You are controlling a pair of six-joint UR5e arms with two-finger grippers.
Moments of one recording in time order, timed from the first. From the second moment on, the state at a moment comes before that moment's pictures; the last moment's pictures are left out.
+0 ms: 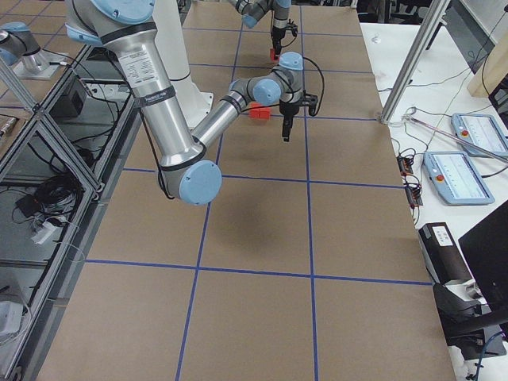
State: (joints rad) left arm -0.82 -1.77 -1.75 -1.79 -2.19 -1.18; right arm 0.81 -1.14 1.89 -1.71 2.02 1.10
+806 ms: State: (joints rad) left arm -0.65 -2.22 -1.65 -1.51 -2.09 -1.97; right arm 0.88 -1.19 1.89 -1.72 2.06 1.05
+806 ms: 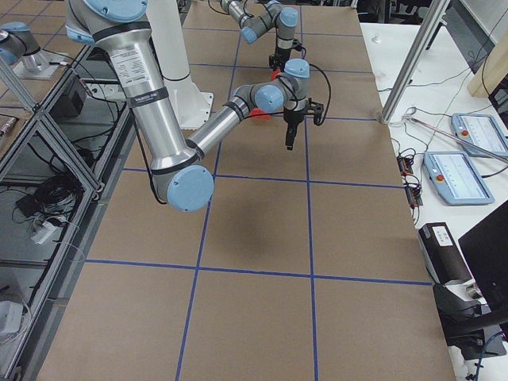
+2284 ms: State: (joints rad) left arm -0.57 -2.36 -1.46 -1.65 -2.02 -2.60; right arm 0.99 -1.29 1.89 -1.71 2.17 0.91
